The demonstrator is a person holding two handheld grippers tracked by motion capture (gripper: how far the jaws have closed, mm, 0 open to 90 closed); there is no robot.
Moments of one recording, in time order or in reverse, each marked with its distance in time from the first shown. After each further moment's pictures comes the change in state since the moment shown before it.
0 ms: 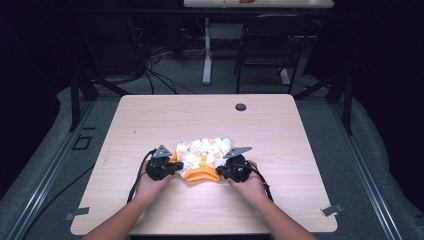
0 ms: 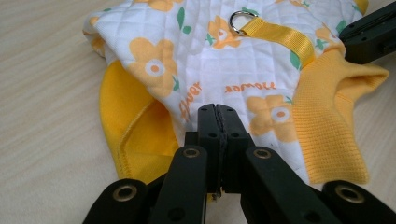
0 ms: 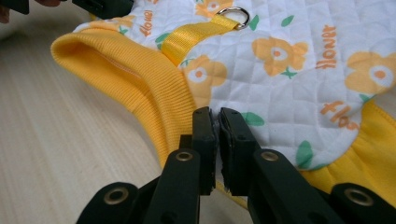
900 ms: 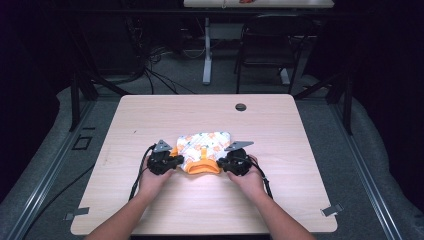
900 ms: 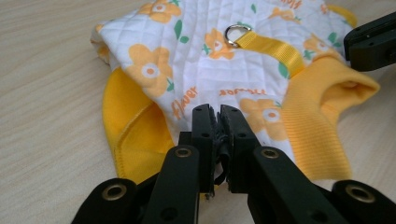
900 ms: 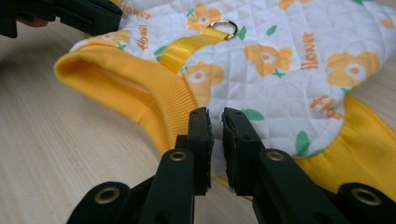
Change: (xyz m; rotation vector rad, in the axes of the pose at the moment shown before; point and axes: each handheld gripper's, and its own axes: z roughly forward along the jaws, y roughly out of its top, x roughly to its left) left arm 0.006 0.010 -0.002 -0.051 0.015 -0.050; right arm -0.009 0.012 -0.002 -0.053 -0.051 0.037
